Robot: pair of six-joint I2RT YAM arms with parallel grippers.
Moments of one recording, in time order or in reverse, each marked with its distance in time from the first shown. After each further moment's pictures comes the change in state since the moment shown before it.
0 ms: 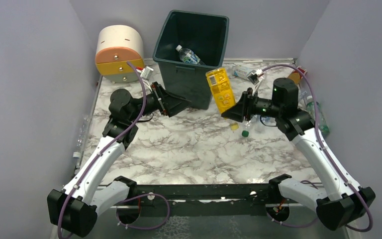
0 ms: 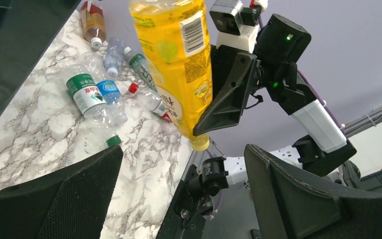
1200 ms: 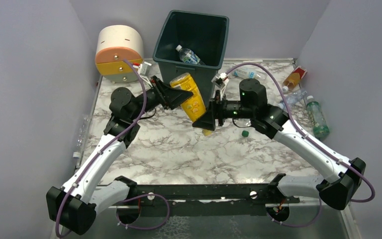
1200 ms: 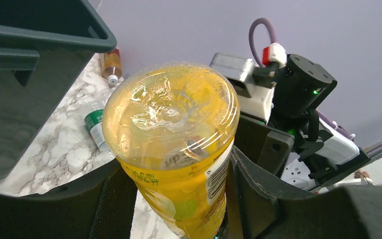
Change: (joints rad) left arm -0.047 0.015 0.040 0.047 -0.158 0.037; right arm 0.378 0.195 0.118 0.146 0.137 0.069
